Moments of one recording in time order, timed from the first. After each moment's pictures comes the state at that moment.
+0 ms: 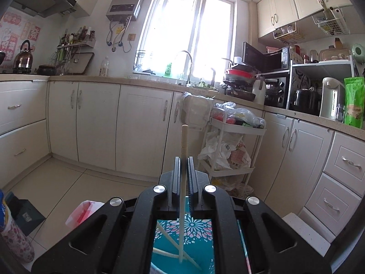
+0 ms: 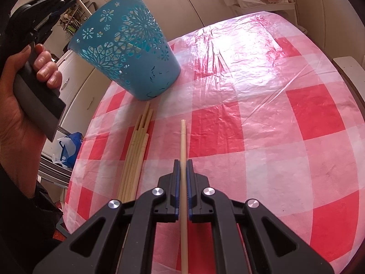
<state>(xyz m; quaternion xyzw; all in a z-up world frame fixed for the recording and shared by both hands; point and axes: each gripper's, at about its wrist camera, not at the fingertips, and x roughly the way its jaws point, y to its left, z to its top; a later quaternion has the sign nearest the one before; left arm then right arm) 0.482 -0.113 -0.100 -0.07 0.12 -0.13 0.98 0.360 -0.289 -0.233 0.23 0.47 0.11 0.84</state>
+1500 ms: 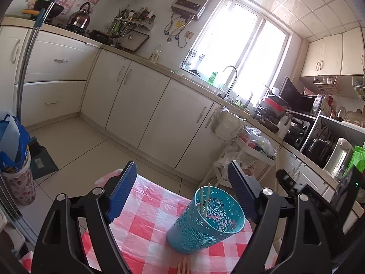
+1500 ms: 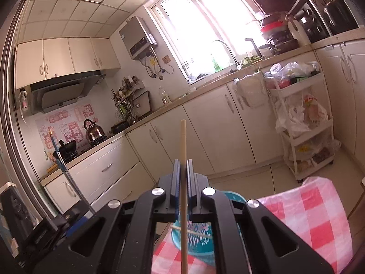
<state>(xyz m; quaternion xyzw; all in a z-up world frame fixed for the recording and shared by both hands) 0.384 0.019 -0.070 -0.24 0.15 -0.05 0.96 0.449 -0.262 -0.014 0.23 0.13 0.15 0.95</state>
